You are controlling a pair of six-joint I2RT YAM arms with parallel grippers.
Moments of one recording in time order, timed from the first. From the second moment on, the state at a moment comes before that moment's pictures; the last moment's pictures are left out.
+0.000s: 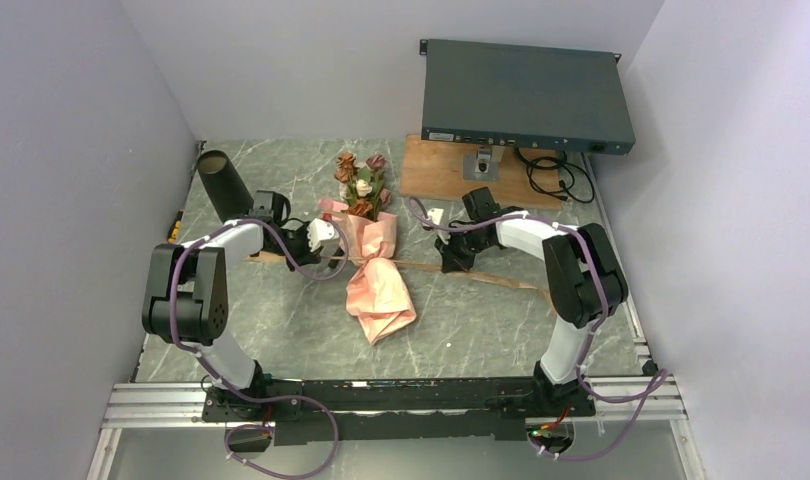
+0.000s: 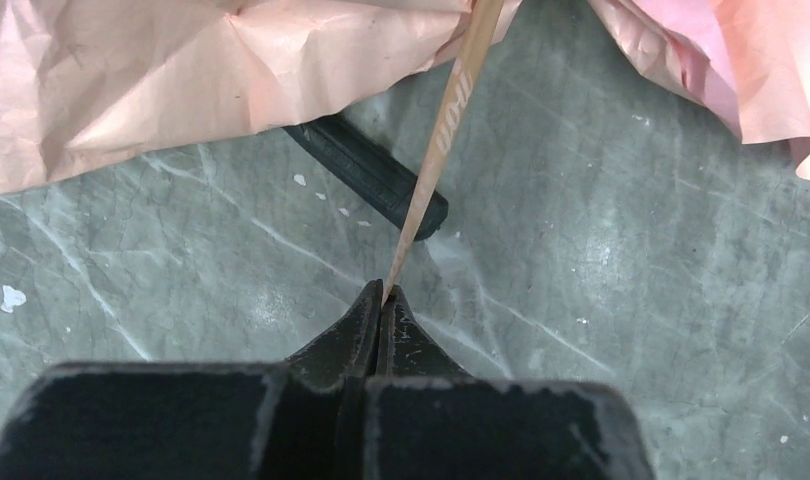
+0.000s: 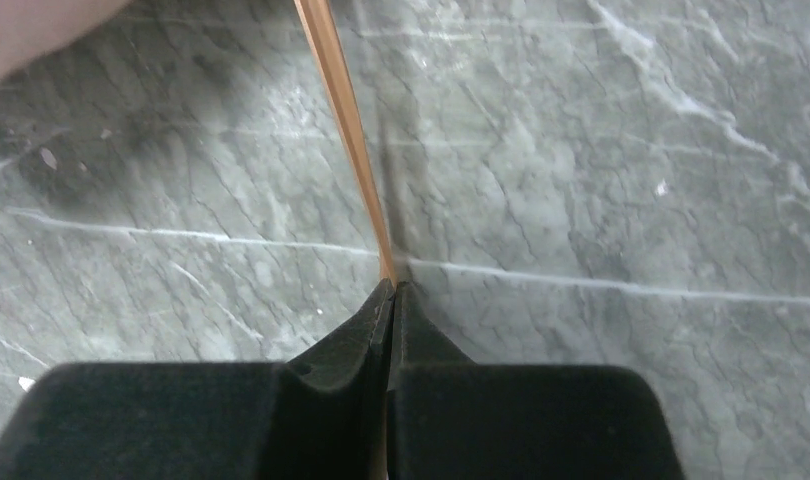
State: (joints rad) left arm -0.08 1.67 0.94 -0.45 0.64 1.13; right arm 0.36 1.81 1.07 -0.46 -0.60 -0.72
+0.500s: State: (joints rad) left arm -0.08 1.65 0.99 -0.53 0.61 1.14; right arm 0.31 1.81 1.17 -0.67 -0.64 -0.65
